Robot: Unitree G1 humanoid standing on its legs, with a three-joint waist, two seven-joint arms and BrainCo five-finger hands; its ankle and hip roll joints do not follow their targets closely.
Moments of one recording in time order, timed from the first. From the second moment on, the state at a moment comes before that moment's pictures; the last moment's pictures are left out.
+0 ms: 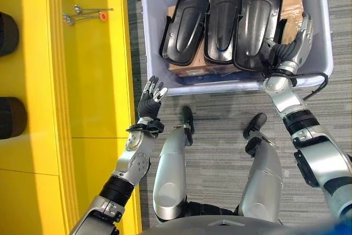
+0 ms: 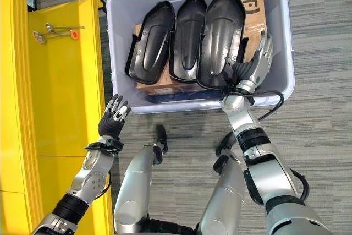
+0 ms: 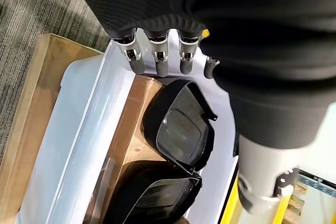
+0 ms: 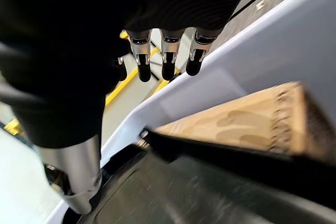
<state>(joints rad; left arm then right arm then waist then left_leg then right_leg) -0.17 0.32 -0.31 0.14 -0.88 -0.25 0.16 -0.87 -0.44 0.28 0.74 -0.12 0.01 -0.86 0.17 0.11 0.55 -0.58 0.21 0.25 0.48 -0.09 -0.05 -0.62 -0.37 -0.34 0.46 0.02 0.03</state>
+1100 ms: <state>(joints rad) -0.20 0.34 -0.31 0.14 -0.88 -0.25 0.16 -1.04 -0.45 0.36 0.99 -0.02 0.17 -0.88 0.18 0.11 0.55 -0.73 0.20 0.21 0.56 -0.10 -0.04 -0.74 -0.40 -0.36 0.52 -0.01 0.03</state>
